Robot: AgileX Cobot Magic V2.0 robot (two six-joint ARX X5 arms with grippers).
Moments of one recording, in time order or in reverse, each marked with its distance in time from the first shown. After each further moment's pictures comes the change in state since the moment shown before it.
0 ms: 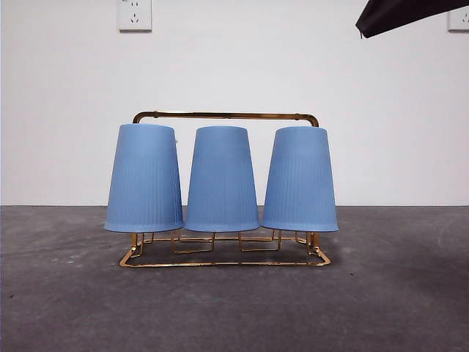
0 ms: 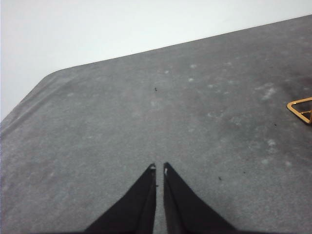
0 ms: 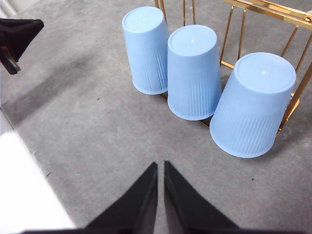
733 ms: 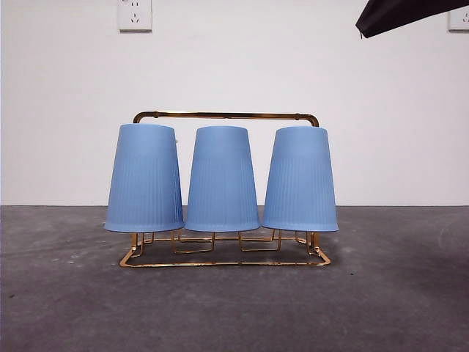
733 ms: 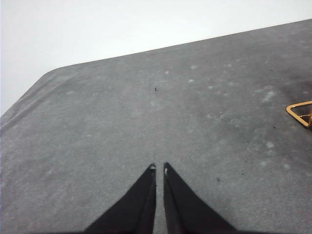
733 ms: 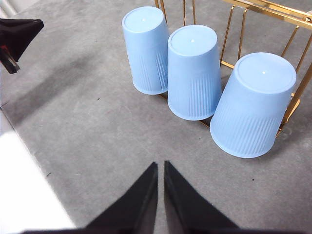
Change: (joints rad) left arm 0.000 0.000 0.000 0.000 0.000 -0.027; right arm 0.000 0.000 0.000 0.000 0.000 0.000
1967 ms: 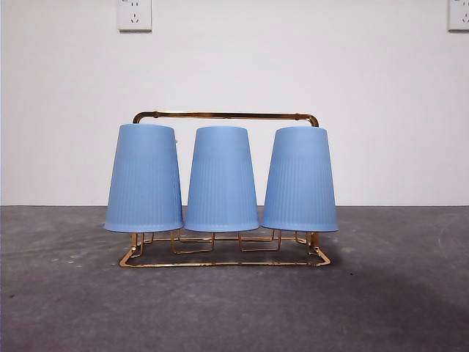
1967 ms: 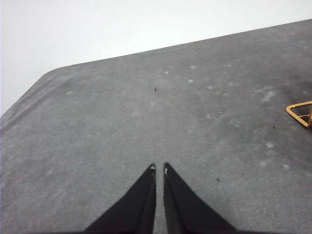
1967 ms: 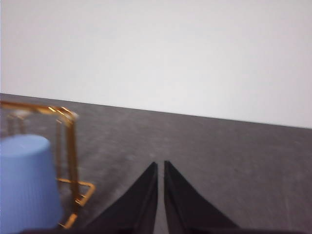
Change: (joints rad) left arm 0.000 0.000 0.000 0.000 0.000 0.000; right arm -0.653 -0.632 -0.612 0.585 0.027 -0.132
